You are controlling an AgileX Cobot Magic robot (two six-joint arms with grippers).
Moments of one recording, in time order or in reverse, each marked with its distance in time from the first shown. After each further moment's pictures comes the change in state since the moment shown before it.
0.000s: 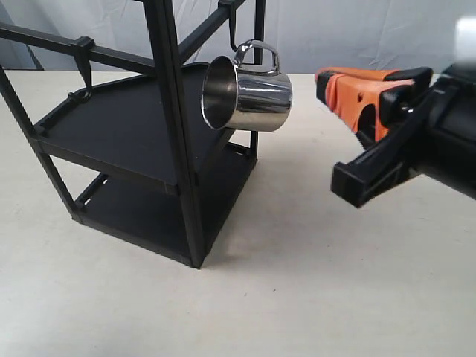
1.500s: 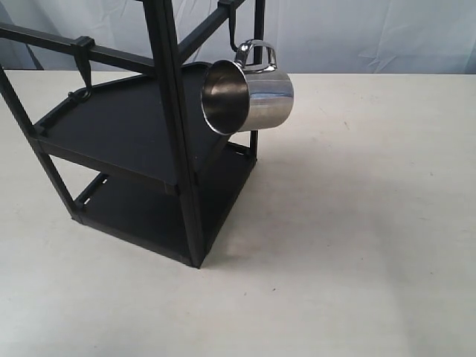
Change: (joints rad) left arm 0.000 0.000 0.000 0.000 0.000 0.000; right arm -0.825 -0.837 0.497 0.147 0.385 -0.068
